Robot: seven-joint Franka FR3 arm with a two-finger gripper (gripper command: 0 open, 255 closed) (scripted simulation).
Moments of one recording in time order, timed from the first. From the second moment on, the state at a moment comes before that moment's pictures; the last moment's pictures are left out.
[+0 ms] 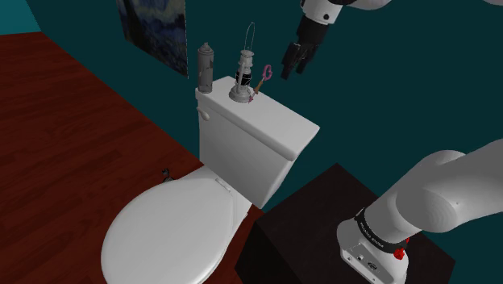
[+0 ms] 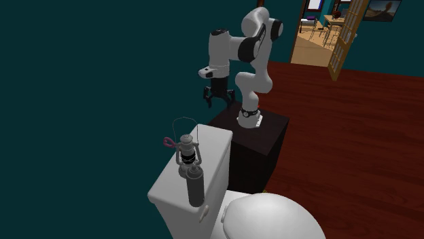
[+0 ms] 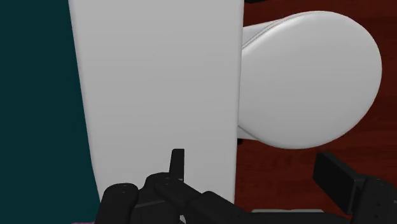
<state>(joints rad) -0.01 -0.37 0.02 -2.23 0.08 1.93 -0.21</state>
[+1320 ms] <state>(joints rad) -0.01 0.12 0.02 -1.77 0.10 2.19 -0.30</state>
